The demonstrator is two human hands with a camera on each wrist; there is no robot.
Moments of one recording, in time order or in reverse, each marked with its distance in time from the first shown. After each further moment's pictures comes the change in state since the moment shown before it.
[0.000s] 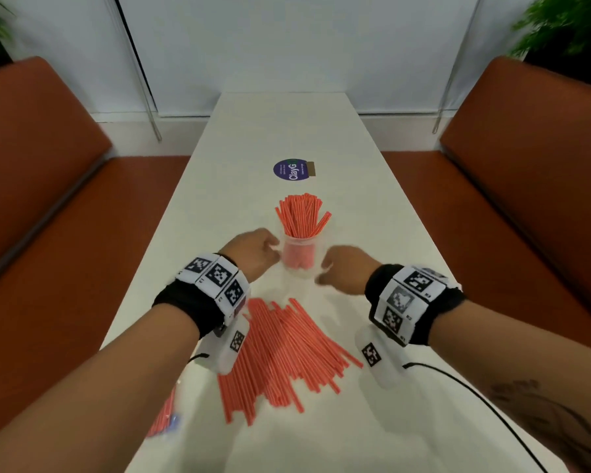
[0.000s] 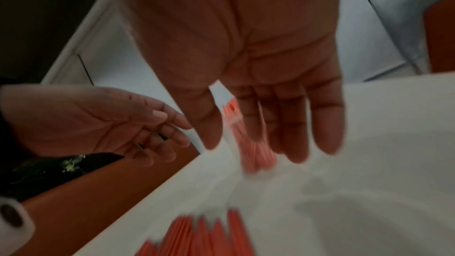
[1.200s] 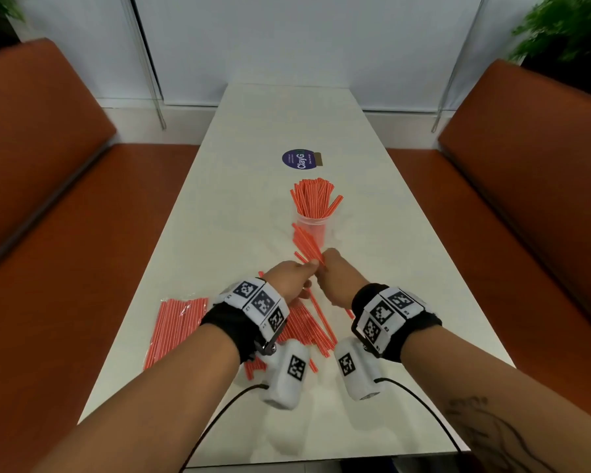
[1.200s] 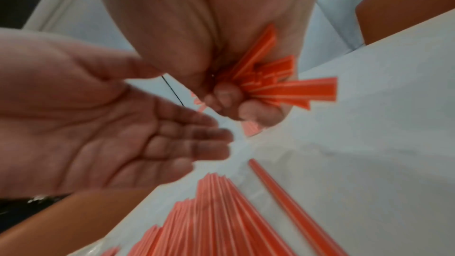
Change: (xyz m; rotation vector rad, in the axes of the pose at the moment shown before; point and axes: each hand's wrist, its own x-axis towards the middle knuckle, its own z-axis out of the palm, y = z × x) left_hand -0.057 0.002 0.052 -0.604 -0.248 -0.256; right_hand -0.027 -0.030 0.060 0.267 0.108 0.079
